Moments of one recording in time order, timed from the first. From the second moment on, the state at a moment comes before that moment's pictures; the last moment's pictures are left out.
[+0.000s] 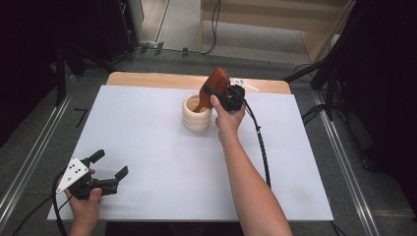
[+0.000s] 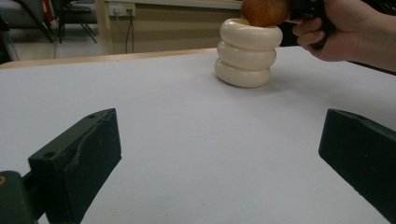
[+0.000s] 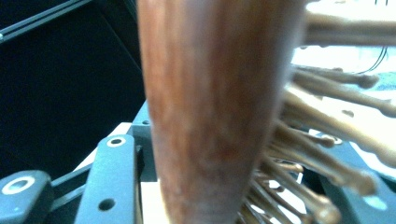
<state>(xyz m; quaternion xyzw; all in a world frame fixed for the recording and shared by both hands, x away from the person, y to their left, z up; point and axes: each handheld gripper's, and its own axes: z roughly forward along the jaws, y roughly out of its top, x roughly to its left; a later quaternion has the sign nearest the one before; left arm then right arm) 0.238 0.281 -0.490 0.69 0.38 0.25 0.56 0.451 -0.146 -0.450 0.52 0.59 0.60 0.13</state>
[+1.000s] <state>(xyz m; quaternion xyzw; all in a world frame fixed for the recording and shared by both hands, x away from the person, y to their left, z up) 0.238 0.280 -0.490 0.70 0.38 0.25 0.56 0.438 -0.153 -0.452 0.50 0.63 0.57 0.17</state>
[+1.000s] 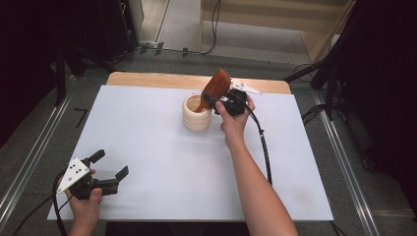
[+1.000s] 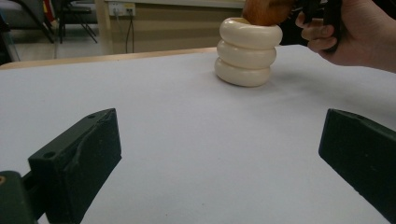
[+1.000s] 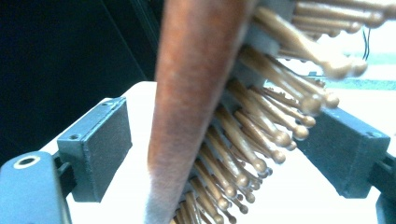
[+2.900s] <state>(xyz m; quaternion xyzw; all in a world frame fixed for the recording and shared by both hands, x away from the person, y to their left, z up) 0.237 0.280 -0.490 0.69 0.38 0.25 0.56 0.373 -0.192 -0.423 0.44 0.67 0.56 0.23</state>
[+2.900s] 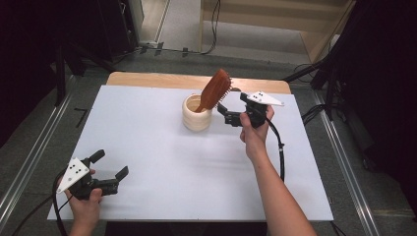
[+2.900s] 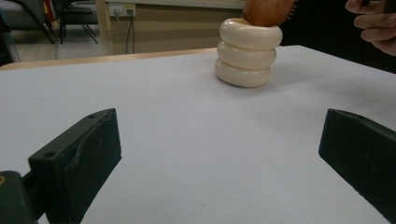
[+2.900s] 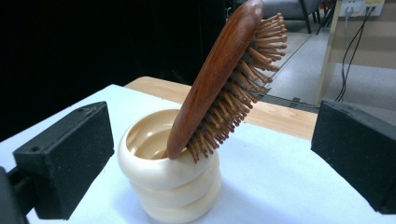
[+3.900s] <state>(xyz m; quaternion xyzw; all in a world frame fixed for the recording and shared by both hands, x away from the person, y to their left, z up) 0.237 0.280 -0.489 0.69 0.37 0.25 0.56 0.323 -0.225 -0.443 0.42 0.67 0.55 0.25</state>
